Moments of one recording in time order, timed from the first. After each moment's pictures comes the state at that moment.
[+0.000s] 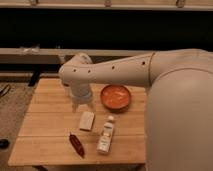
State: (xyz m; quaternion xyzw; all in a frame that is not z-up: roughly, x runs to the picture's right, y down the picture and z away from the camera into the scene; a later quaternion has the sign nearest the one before) arm -0.106 0.102 0.703 -0.26 0.23 0.64 0.68
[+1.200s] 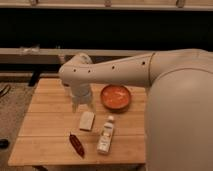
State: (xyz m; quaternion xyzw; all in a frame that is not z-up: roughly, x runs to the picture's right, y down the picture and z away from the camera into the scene) arm -0.106 0.102 0.703 -0.26 0.23 0.64 0.68
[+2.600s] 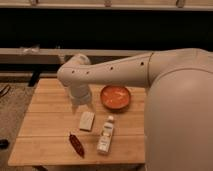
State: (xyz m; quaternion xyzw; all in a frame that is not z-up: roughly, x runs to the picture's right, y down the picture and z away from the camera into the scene) arm -0.114 0.113 0.697 -0.27 0.23 0.60 0.72
